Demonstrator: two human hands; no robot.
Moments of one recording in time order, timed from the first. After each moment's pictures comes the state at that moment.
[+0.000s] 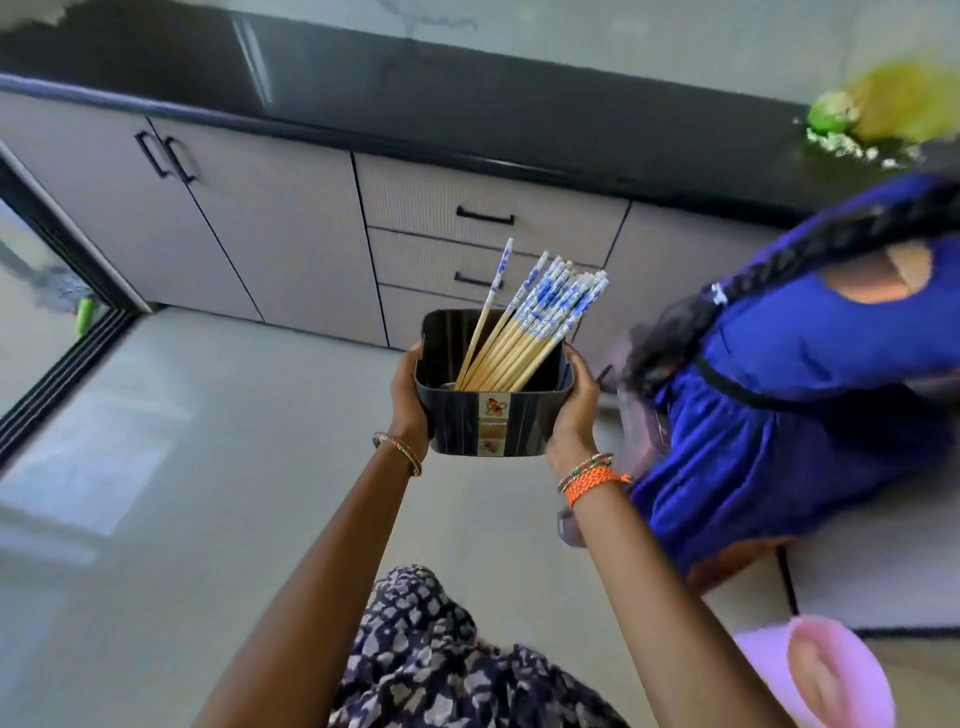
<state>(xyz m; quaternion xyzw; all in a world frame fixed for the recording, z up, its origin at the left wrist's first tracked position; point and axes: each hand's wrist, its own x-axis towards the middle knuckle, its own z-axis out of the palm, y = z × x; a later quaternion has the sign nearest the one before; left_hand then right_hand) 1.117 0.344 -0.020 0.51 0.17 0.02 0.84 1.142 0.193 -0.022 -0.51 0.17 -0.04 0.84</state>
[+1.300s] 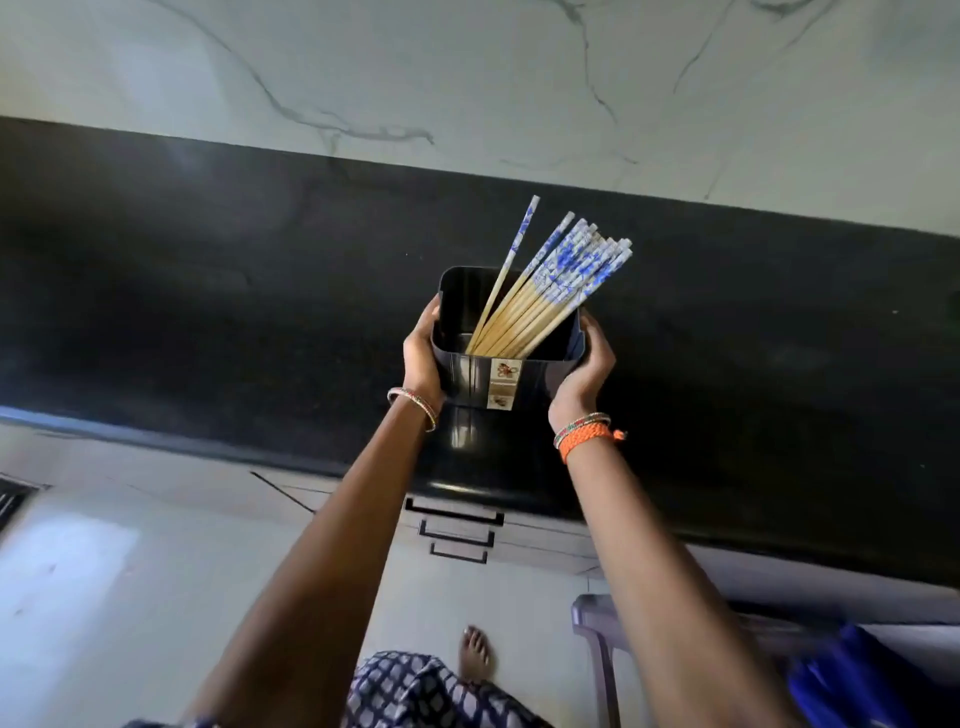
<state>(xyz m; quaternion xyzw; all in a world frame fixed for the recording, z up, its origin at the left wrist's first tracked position) 1.839 0.362 -0.004 0.49 0.17 -0.02 0.86 1.844 0.218 -0.004 -0.48 0.21 -0.16 0.84</state>
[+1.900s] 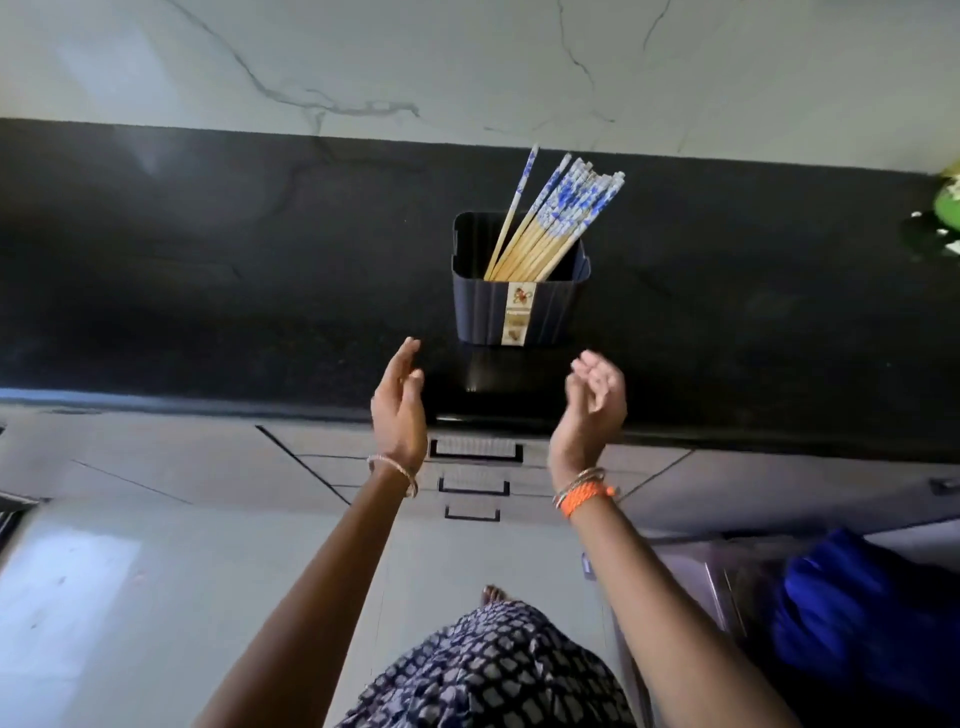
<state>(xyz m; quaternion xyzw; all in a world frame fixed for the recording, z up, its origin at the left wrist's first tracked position) 1.707 0.409 -0.041 0.73 0.10 0.09 0.67 1.705 0.244 -0.036 -0.60 0.20 -0.27 0.73</state>
